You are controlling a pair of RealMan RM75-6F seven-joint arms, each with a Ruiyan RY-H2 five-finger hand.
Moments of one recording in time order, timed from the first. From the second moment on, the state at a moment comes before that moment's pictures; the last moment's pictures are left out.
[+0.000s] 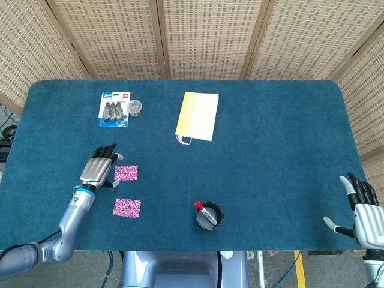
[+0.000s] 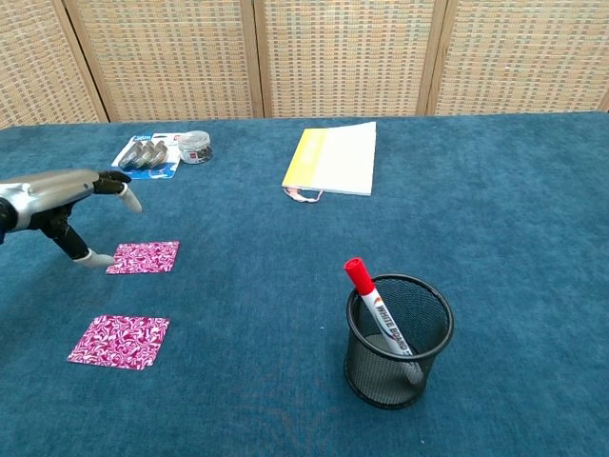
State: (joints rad) left arm -0.65 -1.51 -0.15 -1.47 0.85 0.96 0.43; right arm 0.03 -1.13 0.06 -1.57 -1.50 1.51 0.14
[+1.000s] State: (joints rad) left arm -0.73 -1.64 -0.16 -1.36 0.63 0.95 0.55; right arm 0.03 -1.12 0.06 -1.57 -1.50 1.50 0.15
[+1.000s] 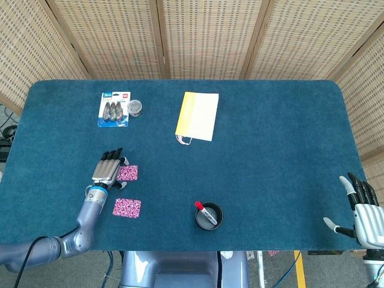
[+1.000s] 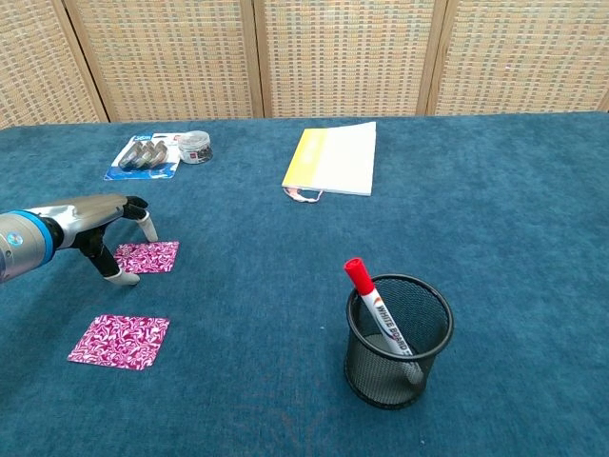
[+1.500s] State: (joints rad) left arm -0.74 -1.64 -0.16 -1.35 0.61 0.95 0.56; right arm 0.03 -1.12 0.06 -1.57 -1.50 1.50 0.15
